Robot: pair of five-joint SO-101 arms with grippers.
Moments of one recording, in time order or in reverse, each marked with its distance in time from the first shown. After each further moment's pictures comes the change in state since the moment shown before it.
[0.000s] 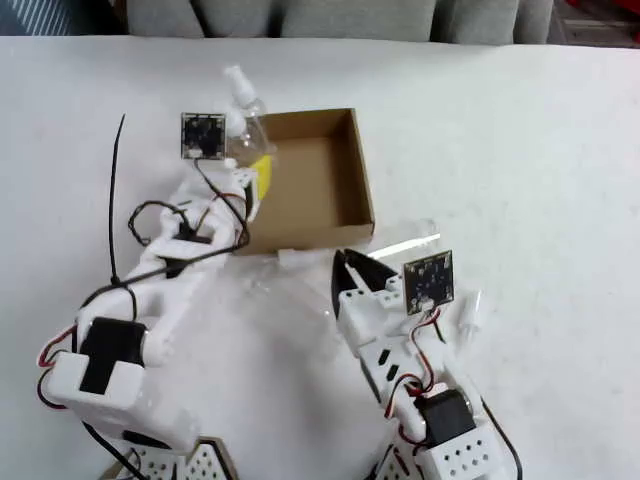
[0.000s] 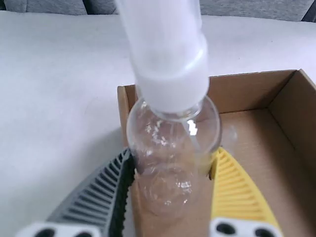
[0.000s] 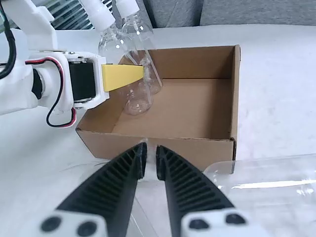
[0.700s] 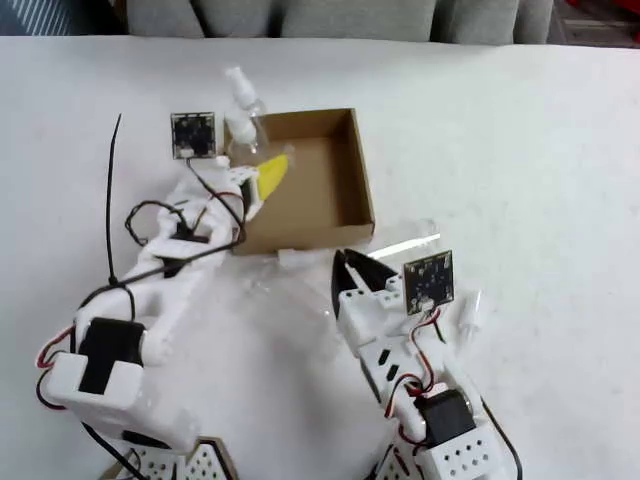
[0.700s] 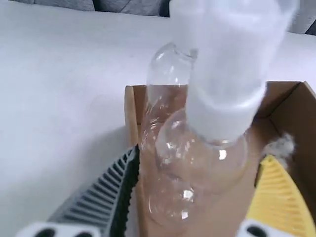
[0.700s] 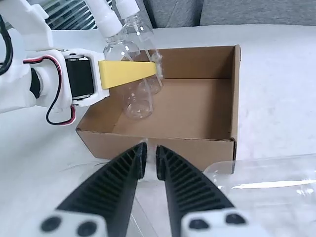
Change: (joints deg) left arm -0.6 0.0 0.0 0.0 3.7; right arm 0.0 0.0 0.0 0.0 0.0
